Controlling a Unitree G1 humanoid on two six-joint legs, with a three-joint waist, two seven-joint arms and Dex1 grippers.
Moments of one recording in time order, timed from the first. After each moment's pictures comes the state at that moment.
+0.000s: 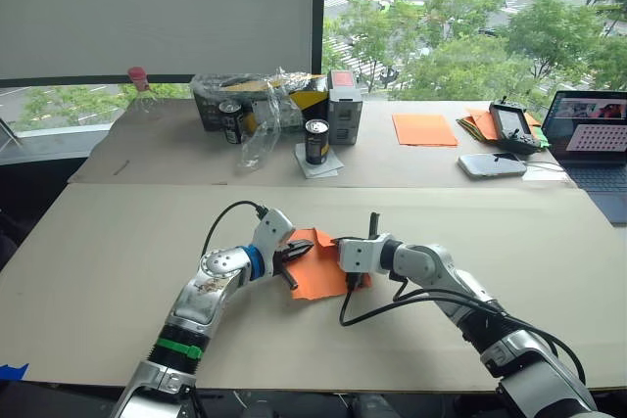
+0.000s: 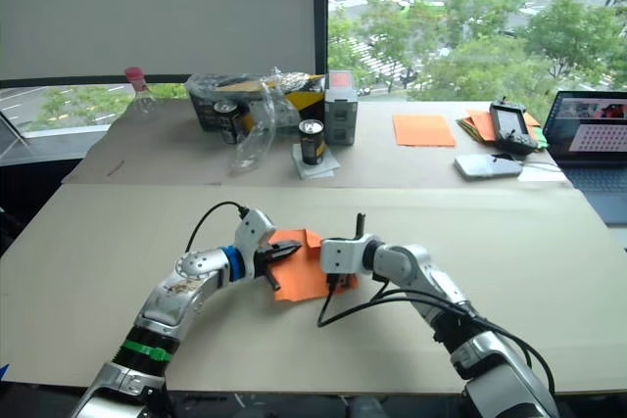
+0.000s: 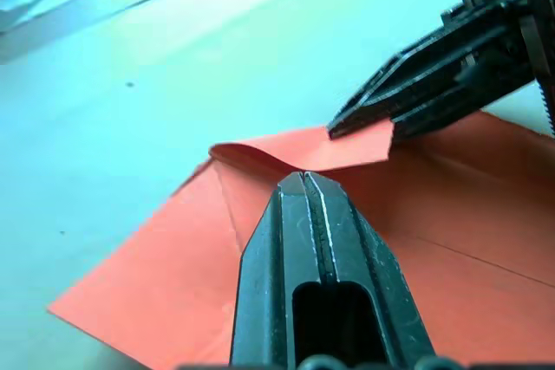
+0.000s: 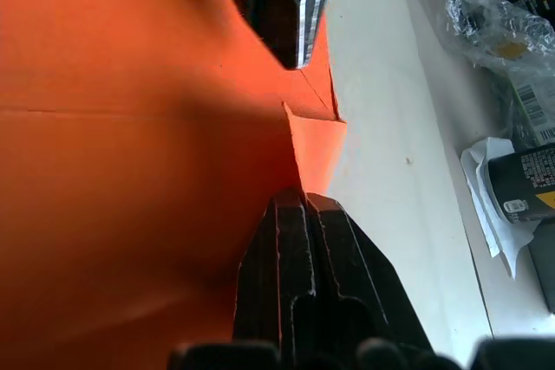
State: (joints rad) left arm -0.47 0.32 -0.13 0.10 -0.16 0.39 -0.70; right arm -0.61 -0.48 0.45 0.41 -0.42 -0.37 0.52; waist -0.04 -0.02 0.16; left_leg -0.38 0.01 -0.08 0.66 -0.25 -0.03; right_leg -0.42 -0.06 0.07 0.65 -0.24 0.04
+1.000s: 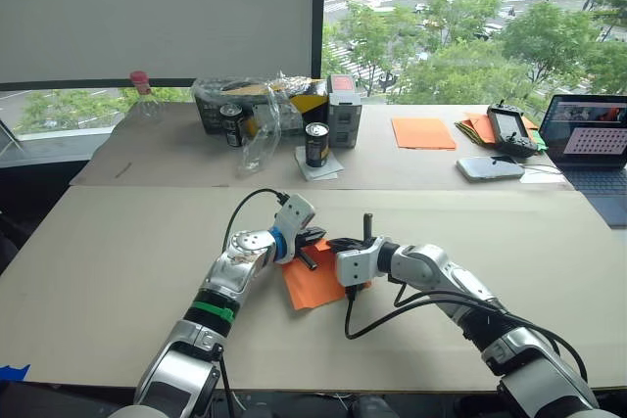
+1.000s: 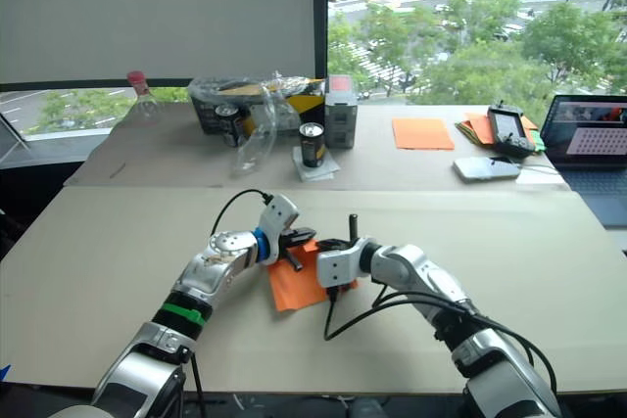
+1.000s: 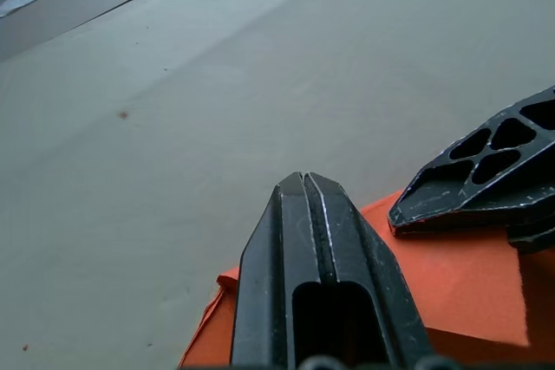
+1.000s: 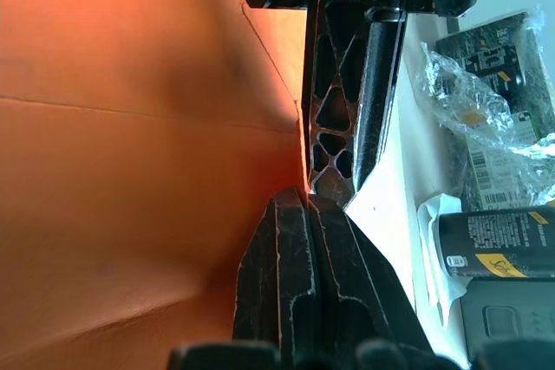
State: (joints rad) left arm -0.66 0.21 -0.21 0.41 -0.08 0.39 -0.66; right arm -0.63 -0.49 0.47 0.43 -0.56 -0.47 0.50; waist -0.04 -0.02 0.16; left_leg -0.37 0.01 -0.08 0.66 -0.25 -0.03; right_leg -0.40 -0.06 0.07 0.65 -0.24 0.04
